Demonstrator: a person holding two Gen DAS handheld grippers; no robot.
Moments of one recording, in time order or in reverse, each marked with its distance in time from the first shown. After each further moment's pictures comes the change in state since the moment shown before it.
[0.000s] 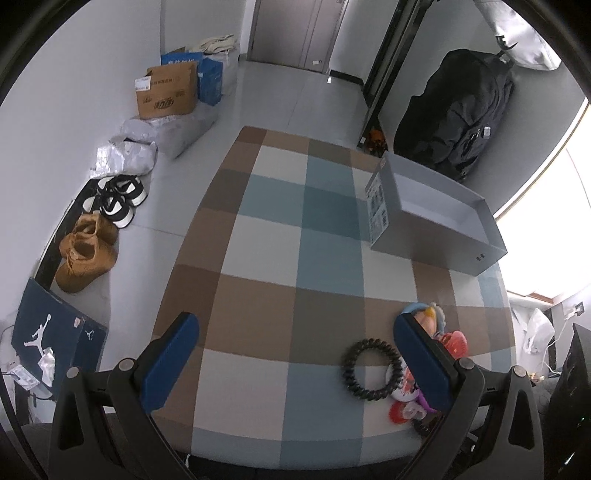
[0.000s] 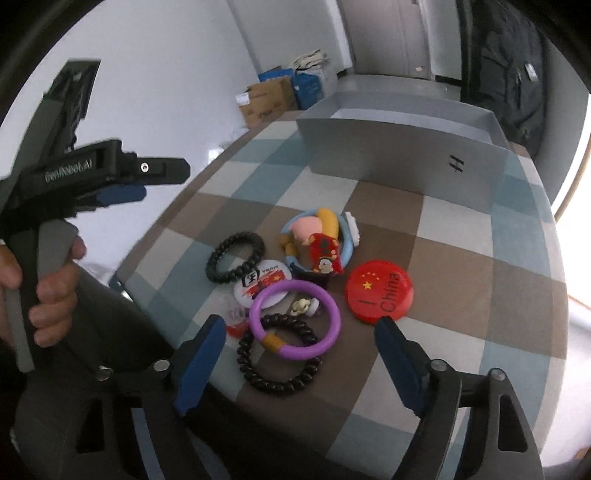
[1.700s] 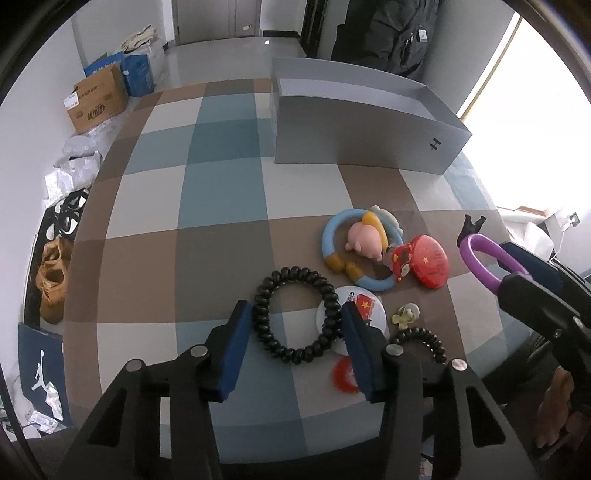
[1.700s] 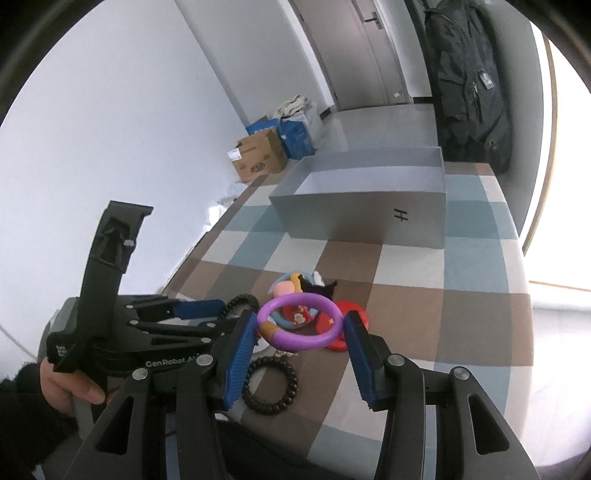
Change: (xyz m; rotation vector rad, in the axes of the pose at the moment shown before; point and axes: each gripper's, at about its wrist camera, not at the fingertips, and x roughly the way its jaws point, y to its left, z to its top) left arm 0.021 -0.051 -0.038 0.259 0.158 -0.057; right arm -0.050 -0.034 0.008 0.141 -0.194 0.063
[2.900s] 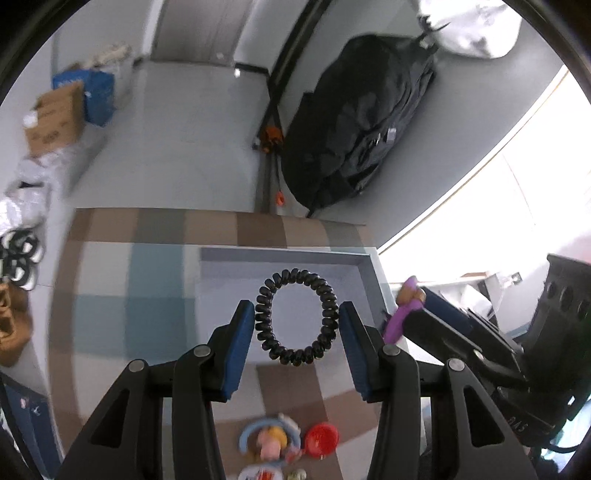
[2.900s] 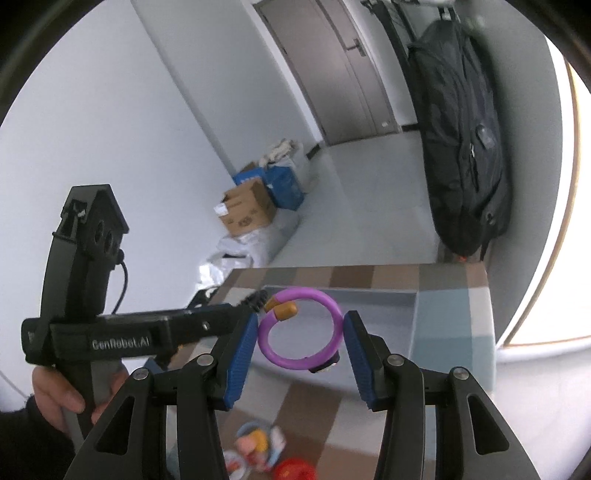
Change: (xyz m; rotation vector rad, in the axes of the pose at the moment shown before) left arm -0.016 -0.012 0.158 -0.070 -0.116 -0.286; right arm 0.021 -0.054 0.132 0.062 -0.110 -0.005
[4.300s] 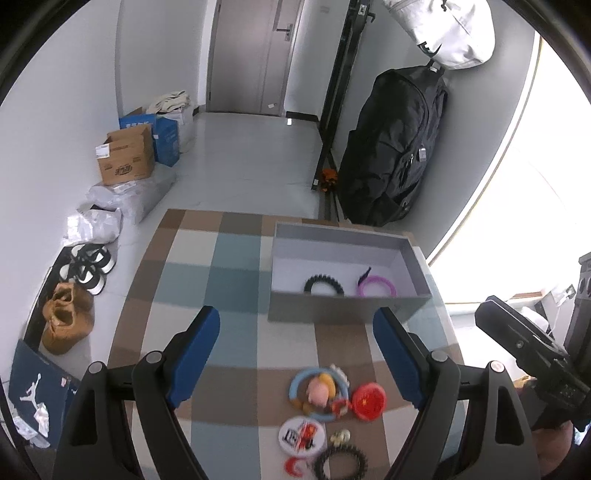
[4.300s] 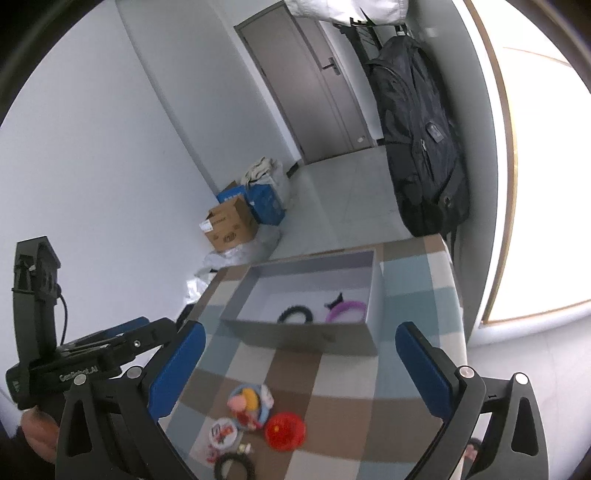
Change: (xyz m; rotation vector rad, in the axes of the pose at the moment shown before) left arm -0.053 -0.022 -0.091 0.000 -0.254 0.306; right arm -0.059 0.001 -0.059 0.045 -0.103 -0.064
